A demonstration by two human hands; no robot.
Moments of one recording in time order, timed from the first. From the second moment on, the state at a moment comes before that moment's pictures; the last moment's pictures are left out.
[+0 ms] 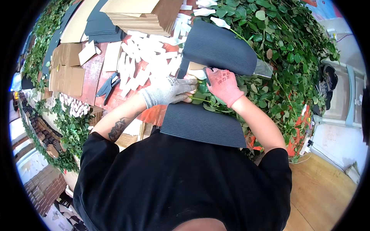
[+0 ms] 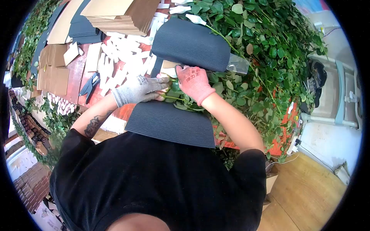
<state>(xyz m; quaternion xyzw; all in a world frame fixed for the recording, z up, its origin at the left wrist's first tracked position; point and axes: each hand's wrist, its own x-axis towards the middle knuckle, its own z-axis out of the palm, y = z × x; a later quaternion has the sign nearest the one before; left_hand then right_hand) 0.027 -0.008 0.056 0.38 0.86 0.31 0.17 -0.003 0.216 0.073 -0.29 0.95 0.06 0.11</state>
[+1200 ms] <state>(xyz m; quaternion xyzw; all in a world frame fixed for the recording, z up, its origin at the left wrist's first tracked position) -0.012 -0.047 0.031 0.08 0.92 0.39 0.06 0.001 0.218 0.041 -0.28 0.95 0.01 0.12</state>
